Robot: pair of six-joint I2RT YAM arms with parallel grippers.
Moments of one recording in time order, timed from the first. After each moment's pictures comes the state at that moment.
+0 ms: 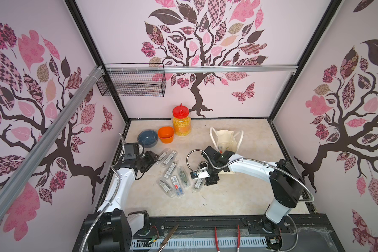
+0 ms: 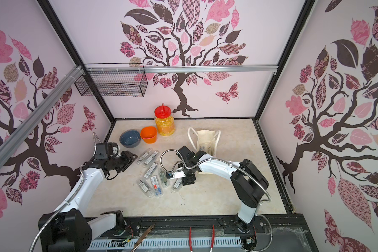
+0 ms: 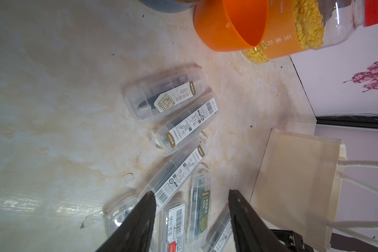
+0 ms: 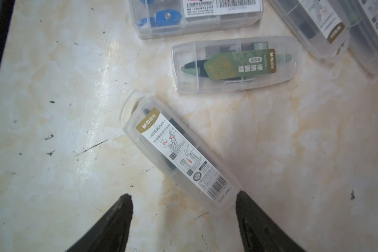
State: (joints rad) left arm 0.11 1.16 0.81 -0.57 0.39 -0.62; right arm 0.82 1.74 1.17 -0.63 -0.26 -1.02
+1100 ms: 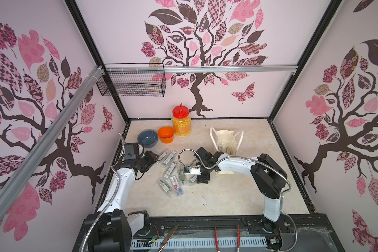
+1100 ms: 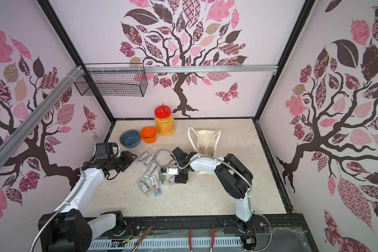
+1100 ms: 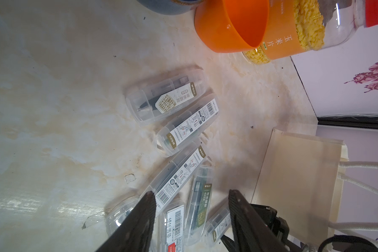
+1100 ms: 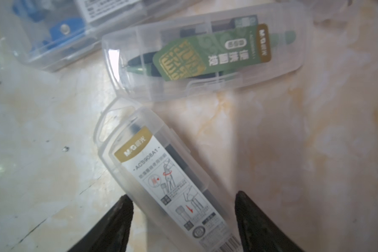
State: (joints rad) left arm 0.11 1.15 0.81 -0.57 0.39 -0.62; right arm 0.84 1.94 1.29 -0.53 -0.19 -0.69
